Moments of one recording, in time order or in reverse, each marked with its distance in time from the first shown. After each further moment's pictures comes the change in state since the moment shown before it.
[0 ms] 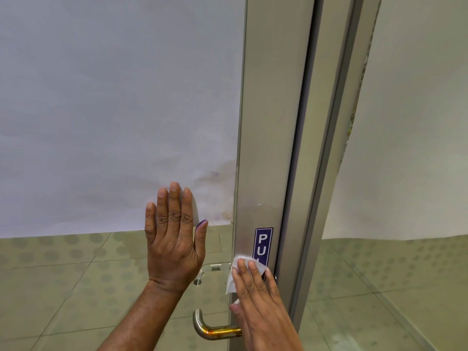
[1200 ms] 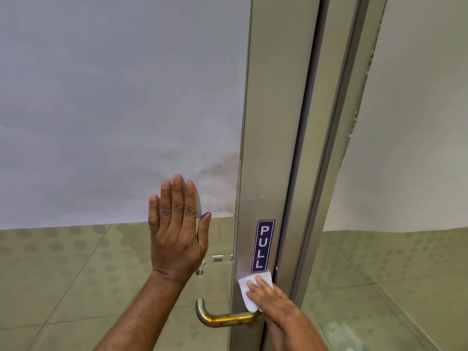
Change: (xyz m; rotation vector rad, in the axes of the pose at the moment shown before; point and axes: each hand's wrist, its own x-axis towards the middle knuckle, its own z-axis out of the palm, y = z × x) left_hand -0.001 0.000 -0.001 -0.003 -0.012 0.002; right_hand -0.035 0.030 -0.030 0.578 -0.306 -0.044
